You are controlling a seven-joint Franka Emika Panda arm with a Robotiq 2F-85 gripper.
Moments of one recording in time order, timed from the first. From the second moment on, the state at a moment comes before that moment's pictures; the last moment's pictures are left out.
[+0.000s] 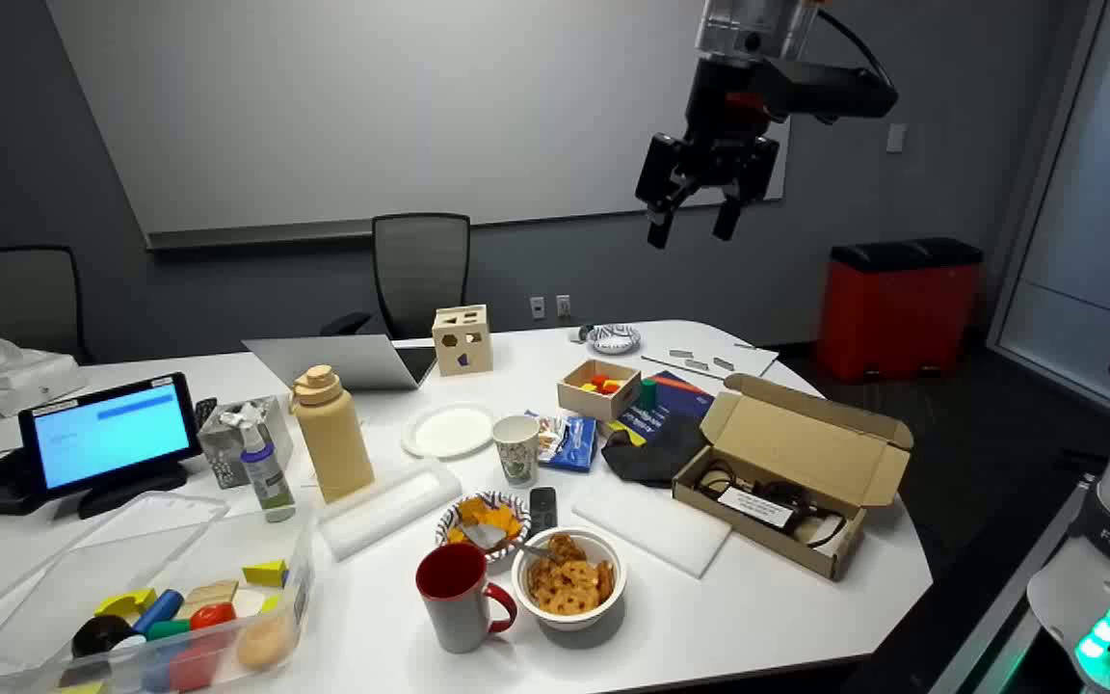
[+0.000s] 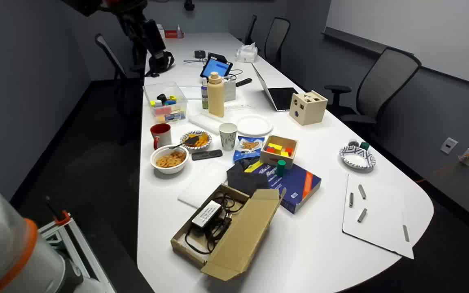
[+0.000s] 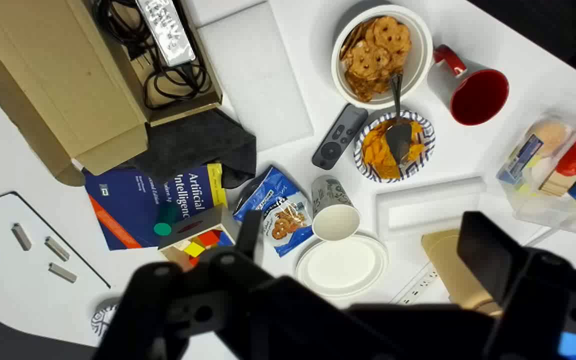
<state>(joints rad) 0.14 -0.69 0.32 -2.54 0.19 2.16 0.40</state>
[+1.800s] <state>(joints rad) 0.10 0.48 0.08 -1.74 0.21 2.35 -0.20</state>
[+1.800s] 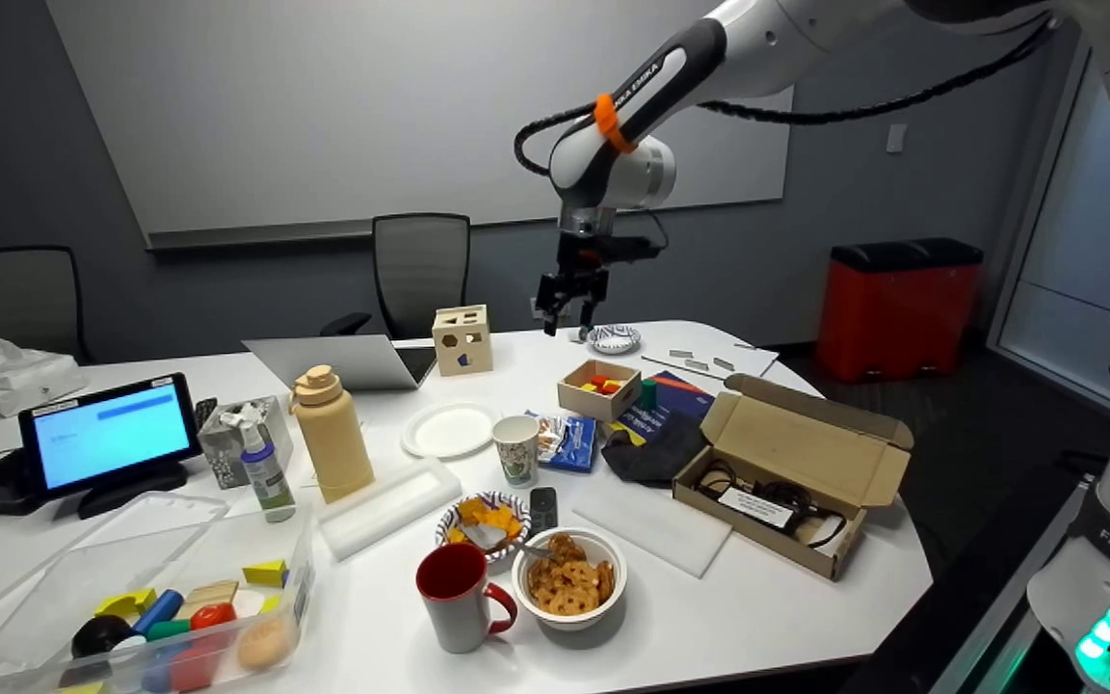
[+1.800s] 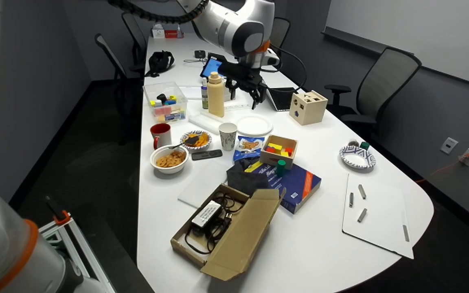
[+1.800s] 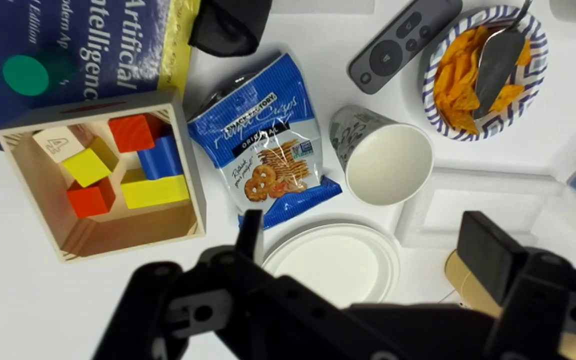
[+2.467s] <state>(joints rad) 0.13 0.74 0.12 -1.55 0.16 2.36 -0.16</state>
